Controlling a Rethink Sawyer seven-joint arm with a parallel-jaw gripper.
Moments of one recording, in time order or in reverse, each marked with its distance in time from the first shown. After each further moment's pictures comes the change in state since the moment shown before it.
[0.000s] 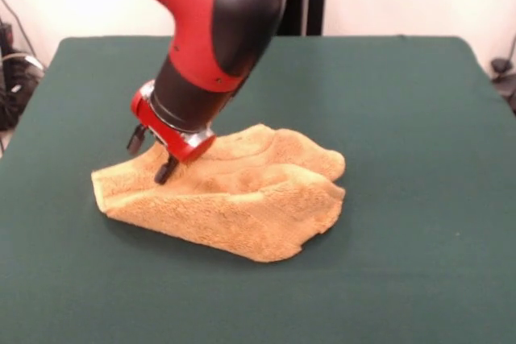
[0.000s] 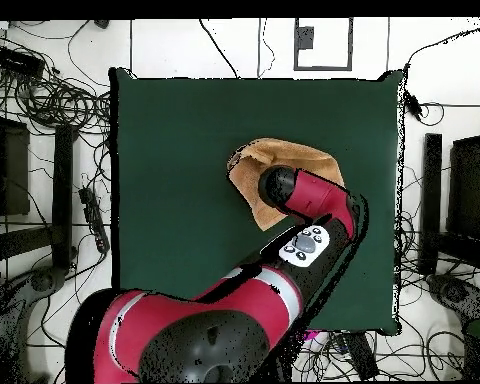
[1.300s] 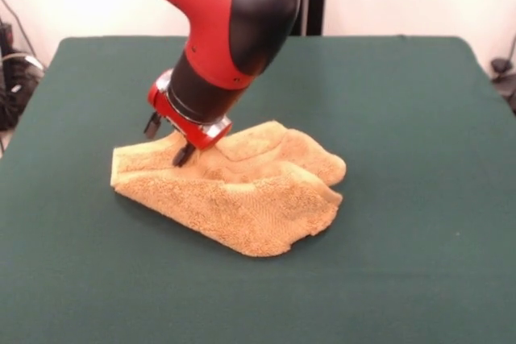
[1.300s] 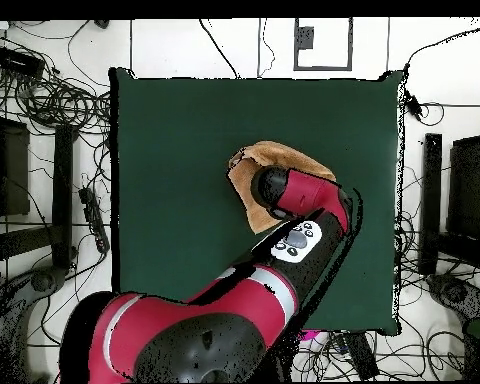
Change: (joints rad) arm 0.019 -0.014 0.015 -0.009 -0.100 0.111 0.000
